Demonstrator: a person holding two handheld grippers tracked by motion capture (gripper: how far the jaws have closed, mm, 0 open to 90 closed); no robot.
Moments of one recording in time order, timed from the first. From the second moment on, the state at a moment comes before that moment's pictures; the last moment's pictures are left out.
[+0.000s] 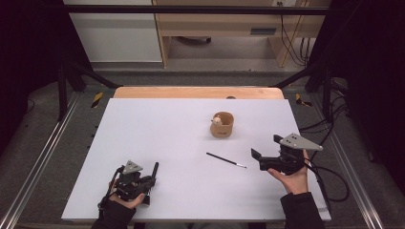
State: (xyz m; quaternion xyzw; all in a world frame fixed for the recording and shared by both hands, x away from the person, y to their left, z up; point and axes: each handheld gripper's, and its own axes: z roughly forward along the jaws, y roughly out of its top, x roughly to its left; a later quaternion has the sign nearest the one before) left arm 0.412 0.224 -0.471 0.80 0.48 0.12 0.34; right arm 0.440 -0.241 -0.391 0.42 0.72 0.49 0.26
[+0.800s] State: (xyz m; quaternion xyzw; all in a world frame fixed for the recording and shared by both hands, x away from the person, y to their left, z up) left arm 0.413 0.218 -0.467 0.83 0.43 0.13 0.33; right arm 0.440 -0.241 -0.391 0.42 0.72 0.49 0.26
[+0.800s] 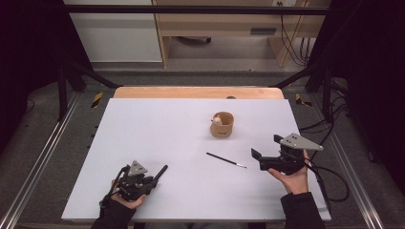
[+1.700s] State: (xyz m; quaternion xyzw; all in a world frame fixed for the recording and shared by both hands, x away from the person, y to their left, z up) left arm 0.438 0.211 -0.442 0.87 0.41 0.11 0.26; right arm 0.439 -0.242 -0.388 0.42 0.72 0.49 0.26
